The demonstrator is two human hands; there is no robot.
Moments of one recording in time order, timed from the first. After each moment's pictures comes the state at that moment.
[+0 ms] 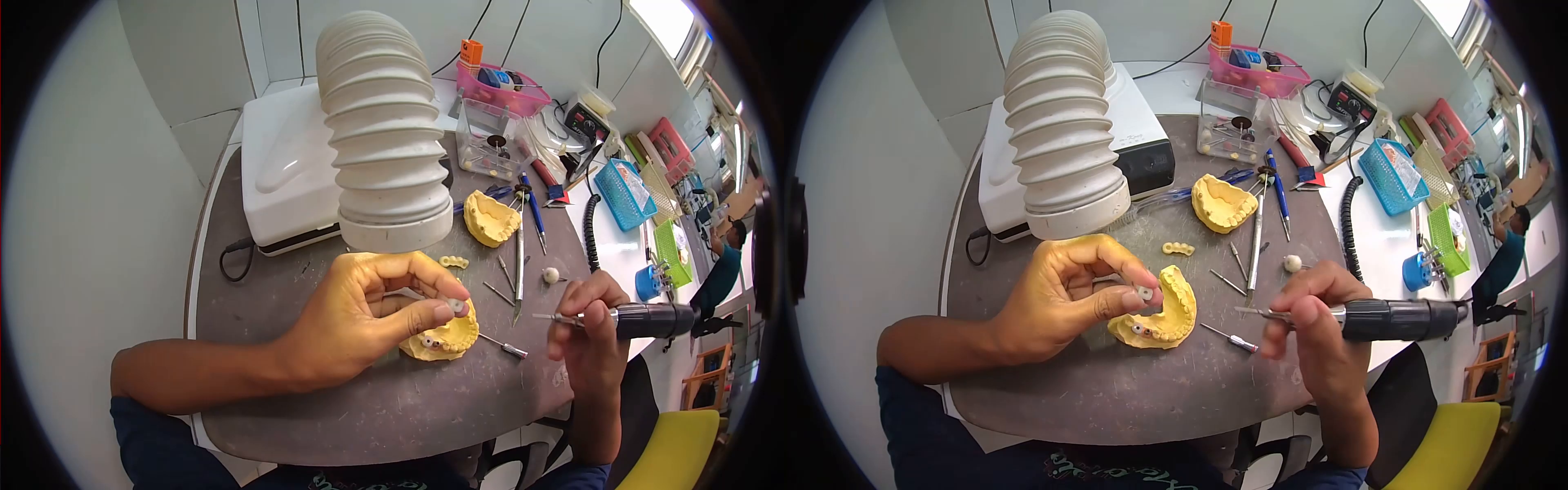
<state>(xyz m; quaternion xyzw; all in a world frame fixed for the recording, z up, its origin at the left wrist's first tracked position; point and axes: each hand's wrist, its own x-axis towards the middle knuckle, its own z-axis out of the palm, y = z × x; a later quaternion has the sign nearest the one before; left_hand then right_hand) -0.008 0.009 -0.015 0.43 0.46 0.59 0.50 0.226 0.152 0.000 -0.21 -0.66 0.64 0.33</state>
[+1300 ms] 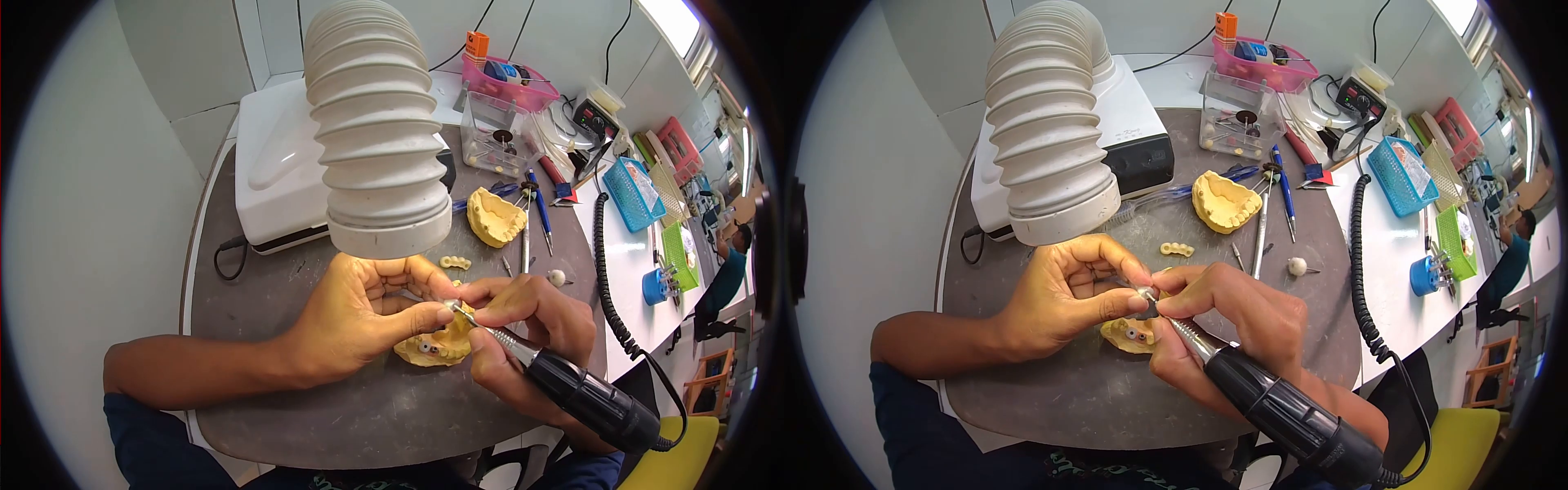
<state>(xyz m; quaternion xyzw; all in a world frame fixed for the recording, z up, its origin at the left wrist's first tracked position) -0.007 0.015 -0.027 0.36 0.45 0.61 0.54 0.173 0.138 -0.011 -0.06 -0.84 0.41 0.35</state>
